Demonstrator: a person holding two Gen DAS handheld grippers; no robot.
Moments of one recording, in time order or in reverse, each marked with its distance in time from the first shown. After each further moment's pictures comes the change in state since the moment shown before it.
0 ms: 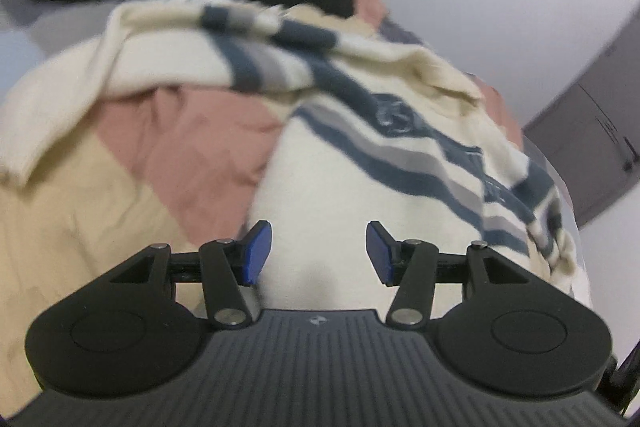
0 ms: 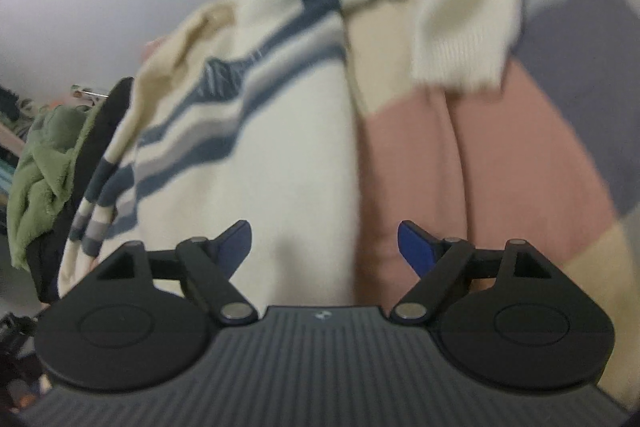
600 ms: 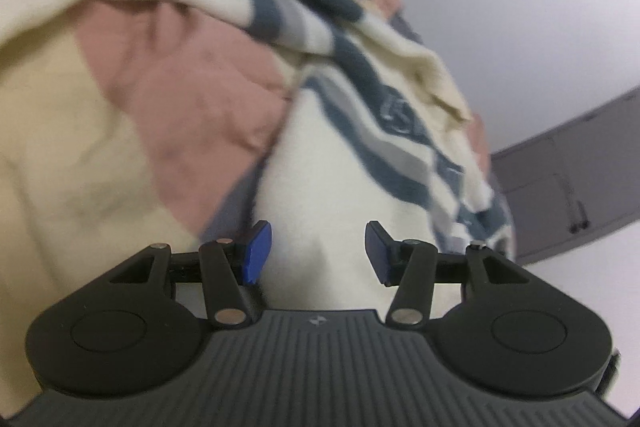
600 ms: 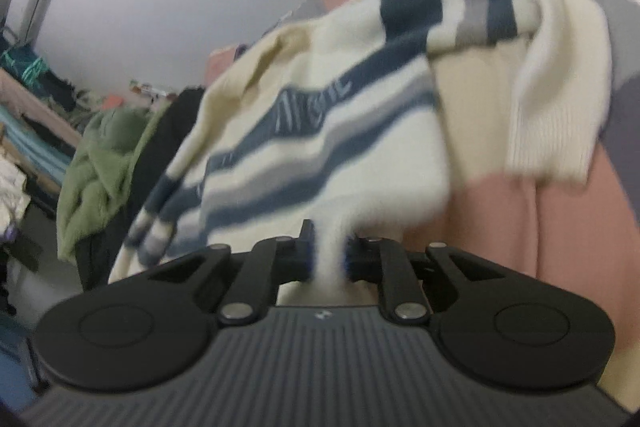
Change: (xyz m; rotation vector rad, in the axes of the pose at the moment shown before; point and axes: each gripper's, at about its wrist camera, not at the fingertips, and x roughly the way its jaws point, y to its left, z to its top) left arm 0.039 0.041 -0.001 -0.242 0.084 -0.216; right arm -0.006 0.030 0.059 -0.105 -0.036 0.175
